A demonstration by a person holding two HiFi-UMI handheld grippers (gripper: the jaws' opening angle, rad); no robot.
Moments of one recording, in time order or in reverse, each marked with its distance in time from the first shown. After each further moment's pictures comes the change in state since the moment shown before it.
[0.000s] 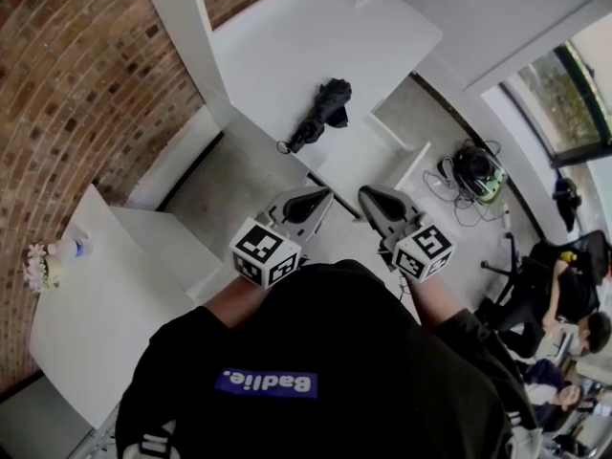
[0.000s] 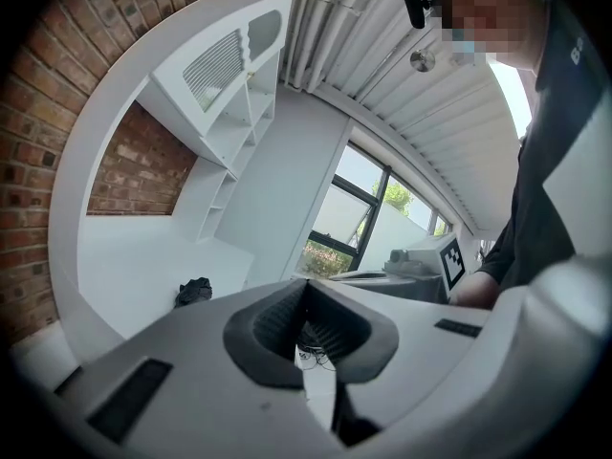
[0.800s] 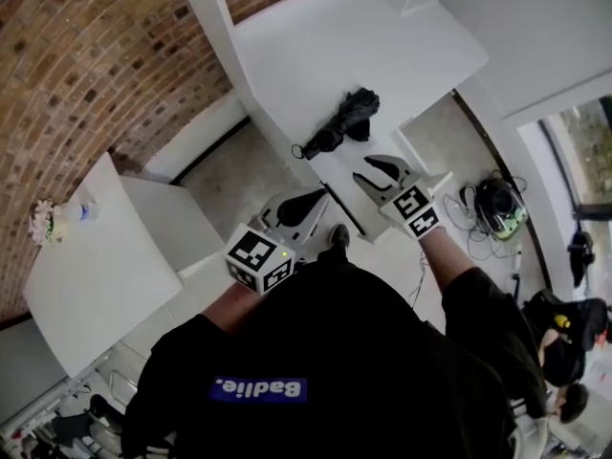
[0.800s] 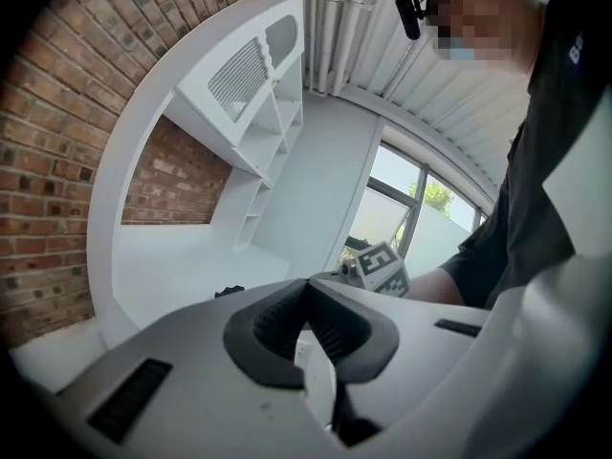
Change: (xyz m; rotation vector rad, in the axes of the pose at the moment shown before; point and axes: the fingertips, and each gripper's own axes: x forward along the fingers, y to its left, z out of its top) left arm 0.024 0.038 0.020 -0.027 -0.040 0.229; right arm 0.100 -0.101 -0.046 -0.421 0.333 0.222
